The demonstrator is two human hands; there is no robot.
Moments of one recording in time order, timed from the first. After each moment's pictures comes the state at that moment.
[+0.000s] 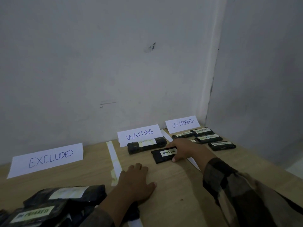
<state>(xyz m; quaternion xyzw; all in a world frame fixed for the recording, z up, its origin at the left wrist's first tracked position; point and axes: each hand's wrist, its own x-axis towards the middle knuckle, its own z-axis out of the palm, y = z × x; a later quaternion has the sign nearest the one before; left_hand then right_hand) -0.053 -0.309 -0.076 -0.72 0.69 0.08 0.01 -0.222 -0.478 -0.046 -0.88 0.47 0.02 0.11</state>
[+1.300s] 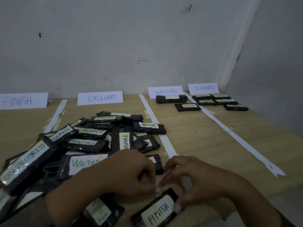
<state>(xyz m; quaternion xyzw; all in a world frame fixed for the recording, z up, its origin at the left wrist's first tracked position) -0.047 -0.040 -0.028 -0.56 0.82 0.11 -0.08 -0.254 -0.134 -0.046 -0.95 0.20 0.06 0.26</state>
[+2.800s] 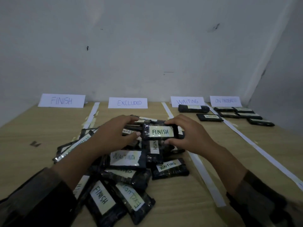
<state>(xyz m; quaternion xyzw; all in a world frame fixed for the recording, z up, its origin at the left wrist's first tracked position) 0.057 -0.014 -0.015 -0.73 0.62 0.00 -0.28 -0.154 -0.164 -0.022 -0.94 0.22 -0.25 0.10</state>
